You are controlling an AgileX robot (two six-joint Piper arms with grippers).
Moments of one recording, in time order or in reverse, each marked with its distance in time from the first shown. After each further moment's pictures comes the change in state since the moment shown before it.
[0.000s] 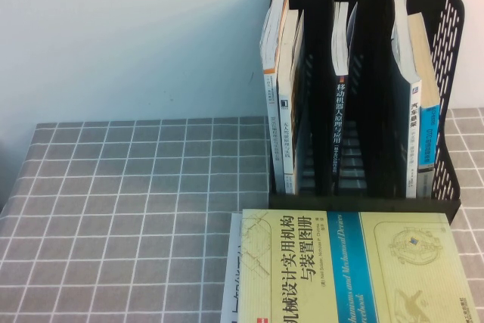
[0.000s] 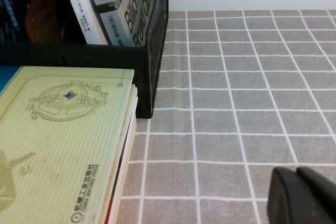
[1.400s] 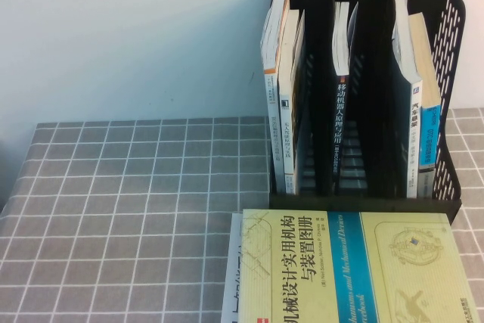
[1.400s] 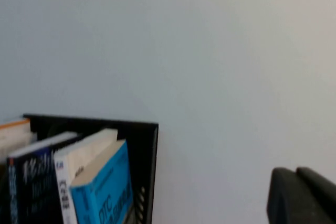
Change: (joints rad) right arm 0.000 -0.001 -0.166 0.077 -0.489 -0.104; left arm 0.002 0.037 -0.305 -0.056 -0.156 -0.107
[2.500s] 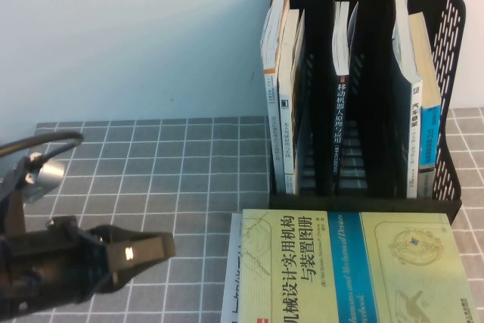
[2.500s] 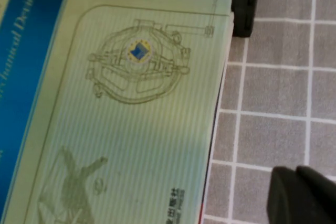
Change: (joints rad) right arm 0.000 1.117 -0.375 0.350 0.625 -0.292; left arm 0.000 0.998 -0.261 -1.221 0.628 1.052
